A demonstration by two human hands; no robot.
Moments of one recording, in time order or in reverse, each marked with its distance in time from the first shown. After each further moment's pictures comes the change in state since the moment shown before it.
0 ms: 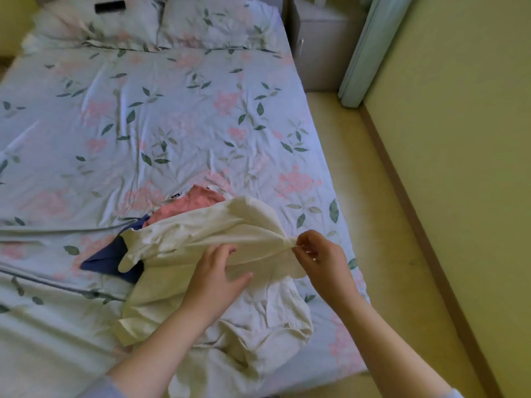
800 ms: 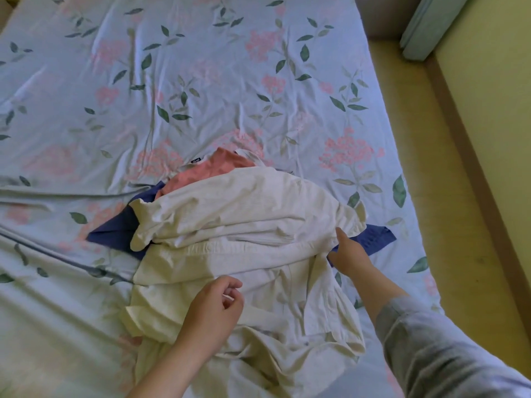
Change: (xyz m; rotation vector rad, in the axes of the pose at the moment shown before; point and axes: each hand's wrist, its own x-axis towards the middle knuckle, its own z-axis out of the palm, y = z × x) left_hand 0.023 -0.142 0.057 -0.085 -0.017 -0.320; right_hand 0.126 0.187 0.144 -0.532 -0.448 0.482
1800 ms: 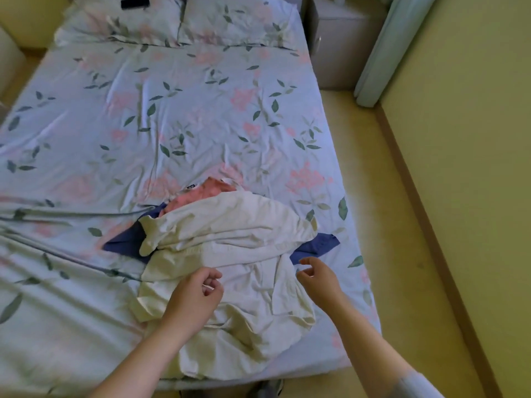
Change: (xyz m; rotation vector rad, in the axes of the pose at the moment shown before) left_hand -0.109 0.078 -0.069 -0.032 0.028 0.080; right_hand -0.227 -0.004 -0.065 0.495 0.092 -0.083
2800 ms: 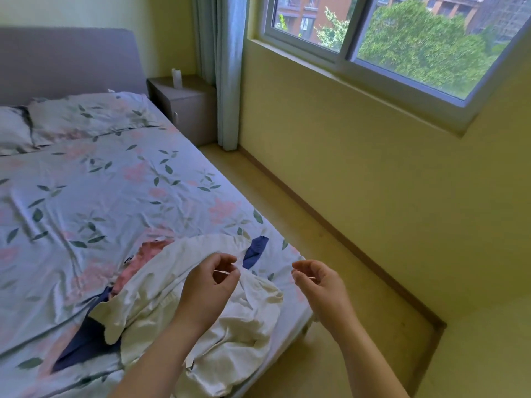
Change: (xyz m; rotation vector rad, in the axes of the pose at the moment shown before) left_hand -0.109 0.058 -0.129 -0.176 -0.352 0.611; right_hand -0.320 -0.097 0.060 0.536 0.697 -0.041
